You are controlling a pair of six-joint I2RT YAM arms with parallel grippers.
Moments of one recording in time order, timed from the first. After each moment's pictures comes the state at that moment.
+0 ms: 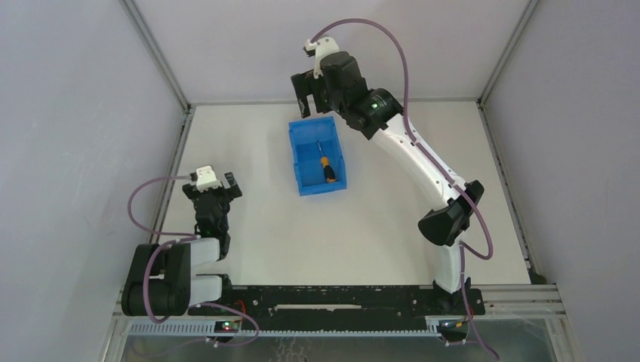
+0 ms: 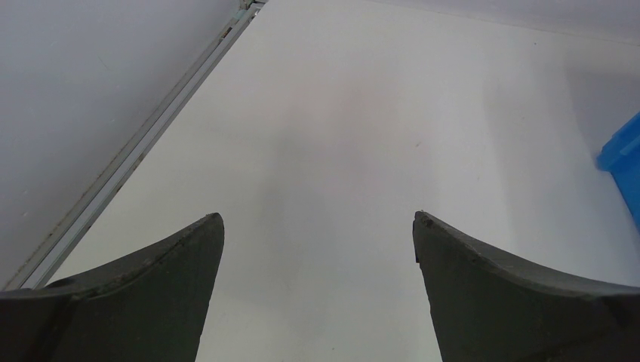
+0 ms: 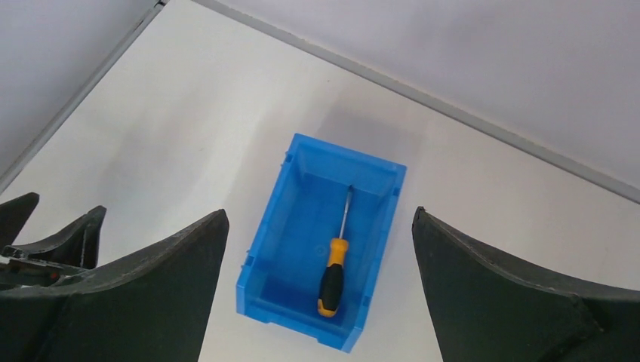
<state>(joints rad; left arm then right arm) 0.00 1.27 0.16 1.03 -0.29 -0.04 0.74 1.98 2.33 -0.72 0.24 0.09</state>
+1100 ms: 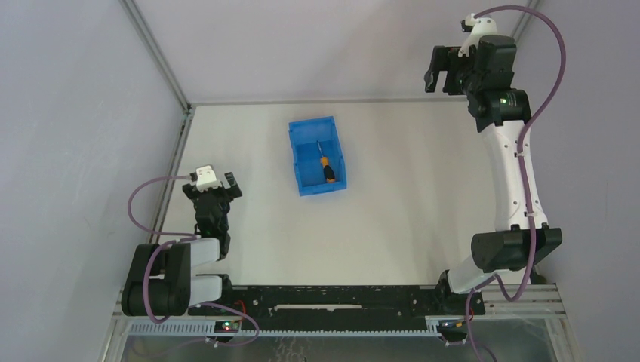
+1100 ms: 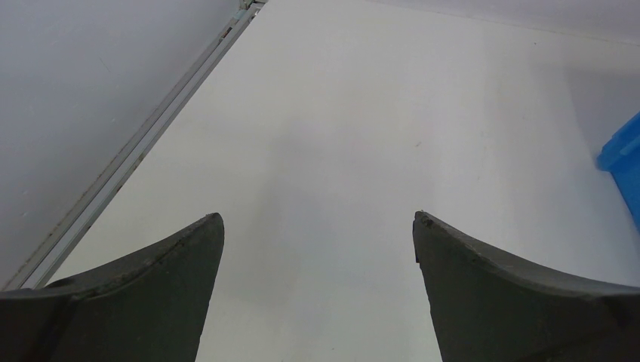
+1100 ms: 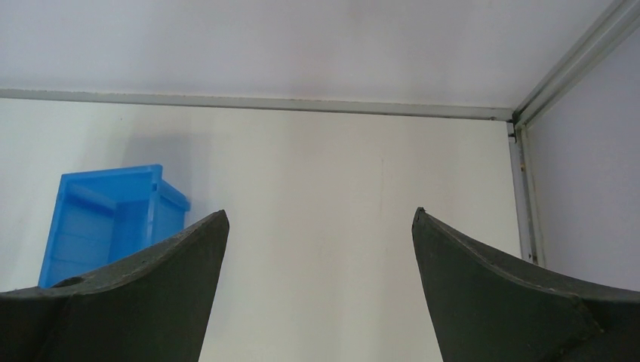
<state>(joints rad) 0.00 1.27 0.16 1.03 -0.29 -0.04 0.05 1.56 1.93 -0.68 -0.05 0.04</state>
